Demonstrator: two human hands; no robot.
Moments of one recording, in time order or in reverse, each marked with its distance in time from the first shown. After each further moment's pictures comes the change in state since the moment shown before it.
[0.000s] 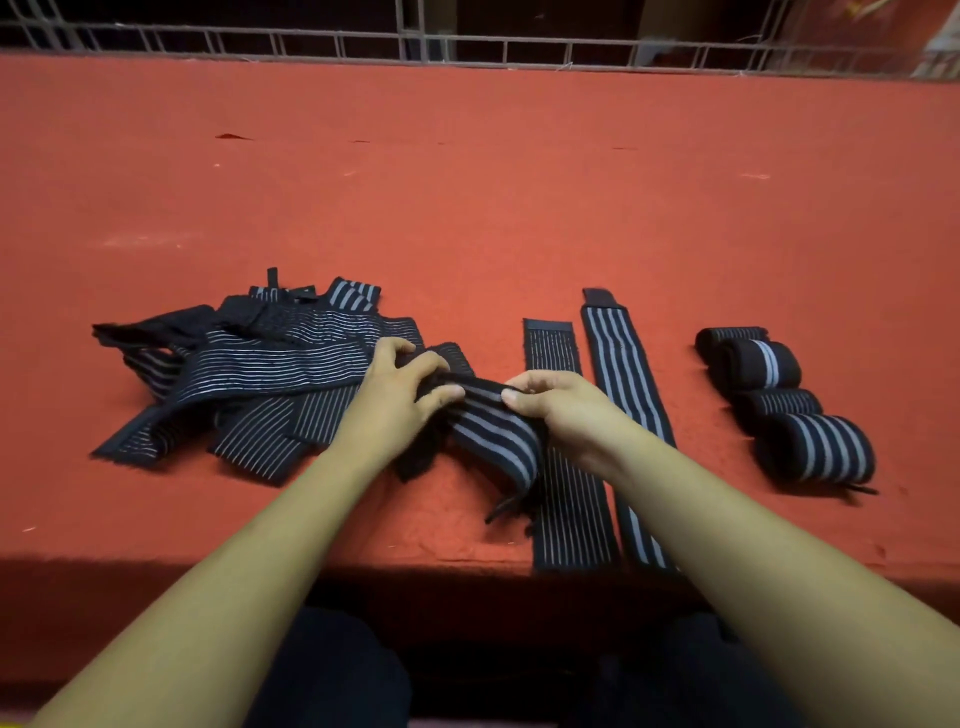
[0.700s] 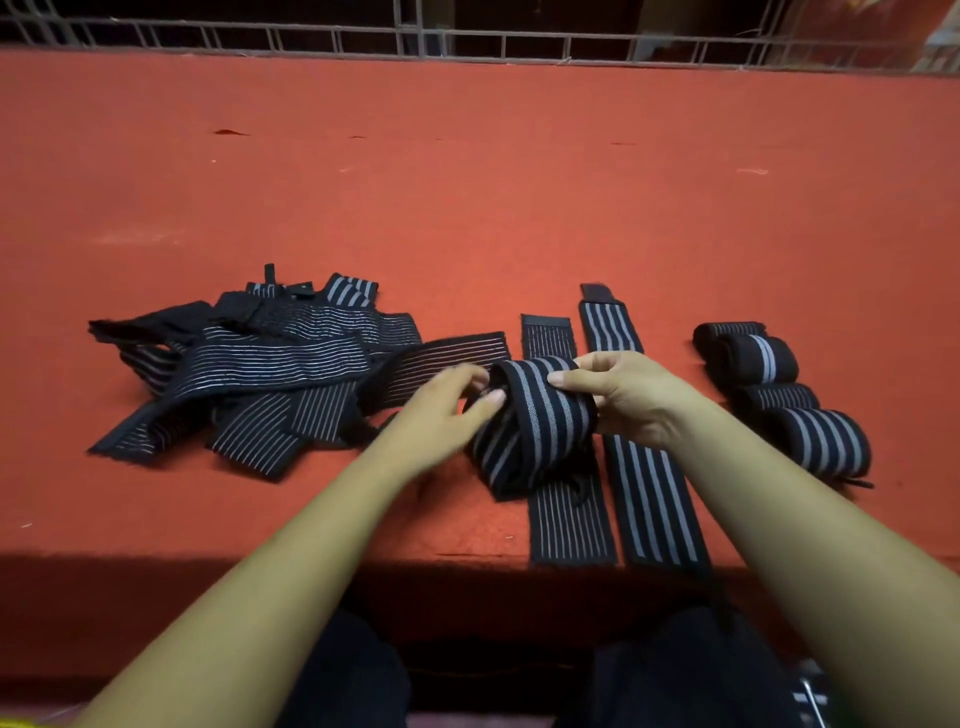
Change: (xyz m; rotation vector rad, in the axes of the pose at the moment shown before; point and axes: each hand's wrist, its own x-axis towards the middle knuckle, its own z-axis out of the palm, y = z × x) left_hand -0.007 0.030 0.027 -0.135 -0.165 0.138; right_hand -0.008 -0.013 -0.063 0.044 0.038 0.143
